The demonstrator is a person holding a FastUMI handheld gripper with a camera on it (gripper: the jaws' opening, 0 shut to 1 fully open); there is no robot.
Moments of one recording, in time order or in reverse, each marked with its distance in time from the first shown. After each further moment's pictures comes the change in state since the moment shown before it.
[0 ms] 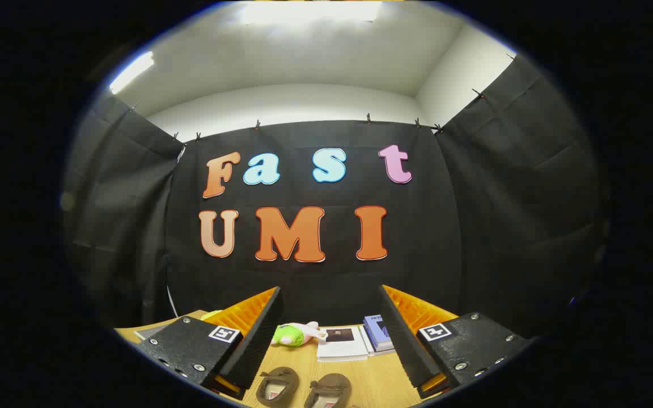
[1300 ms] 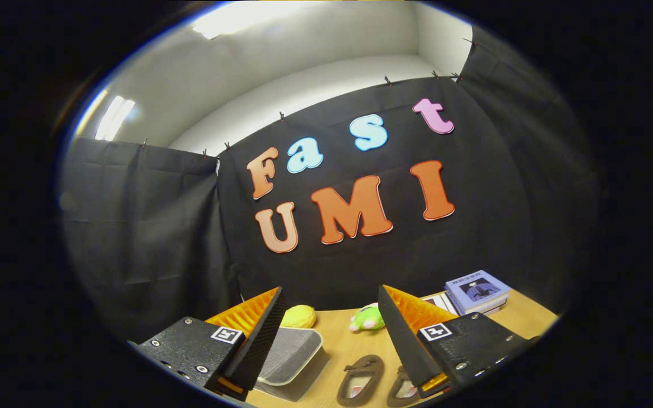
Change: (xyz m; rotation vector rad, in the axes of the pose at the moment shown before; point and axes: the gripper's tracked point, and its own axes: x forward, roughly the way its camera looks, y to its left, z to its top) arm 0.010 0.105 -0.044 0.272 0.175 0.322
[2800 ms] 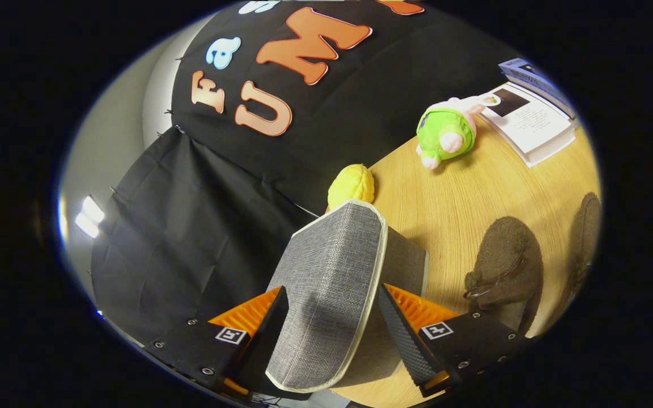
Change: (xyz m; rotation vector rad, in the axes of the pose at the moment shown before) arm 0.105 0.062 -0.258 0.654 0.741 0.268
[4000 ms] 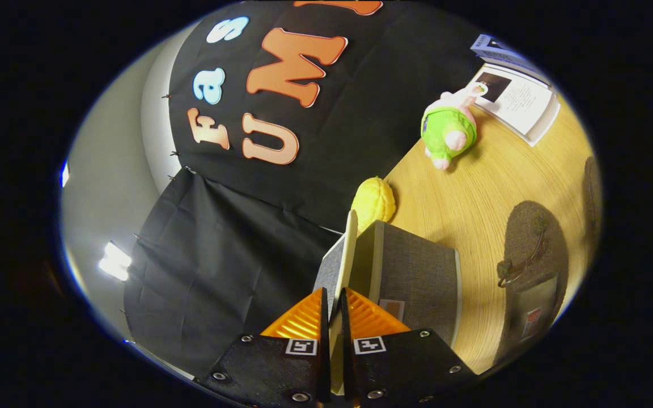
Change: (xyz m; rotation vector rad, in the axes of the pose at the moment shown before) arm -0.014 0.048 0.032 0.130 -0.110 0.075
